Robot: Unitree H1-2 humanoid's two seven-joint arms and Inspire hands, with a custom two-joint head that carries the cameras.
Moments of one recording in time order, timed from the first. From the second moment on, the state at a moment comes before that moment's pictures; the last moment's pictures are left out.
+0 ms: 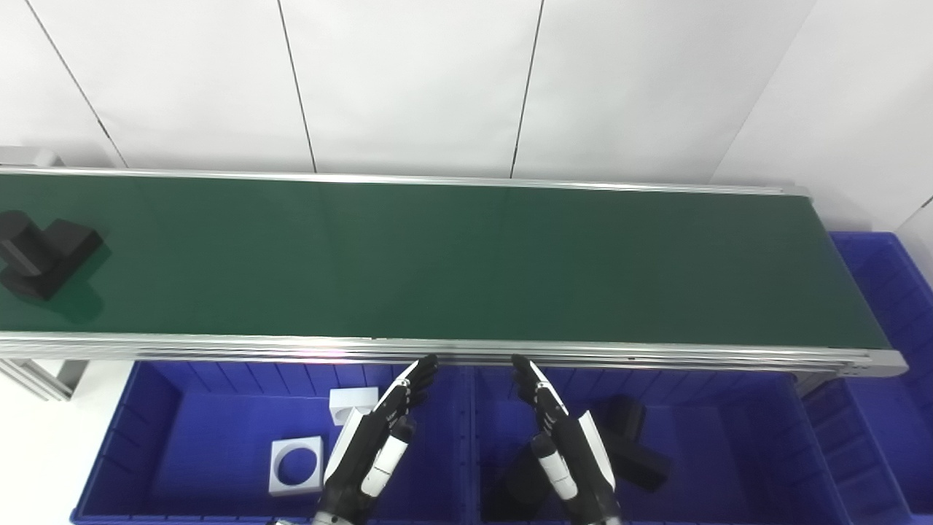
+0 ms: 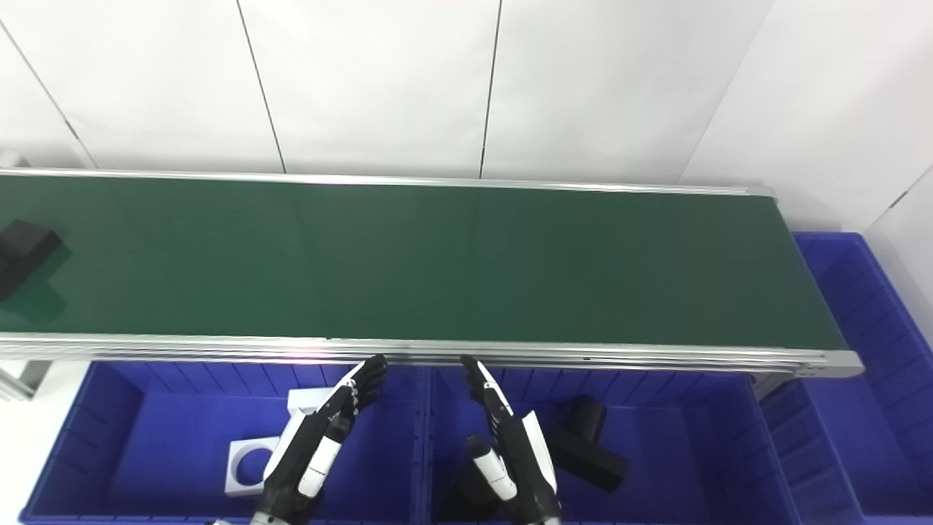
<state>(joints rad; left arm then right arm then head) 0.26 -0.02 -0.28 0.13 0.10 -0.35 -0.13 0.24 -0.06 0.30 0.18 -0.13 -0.42 -0.06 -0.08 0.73</state>
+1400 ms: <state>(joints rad) 0.25 -0.02 -0.28 0.17 0.08 -0.38 -0.14 0.24 -0.04 0.29 0.20 -0.13 -0.42 -0.06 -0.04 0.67</state>
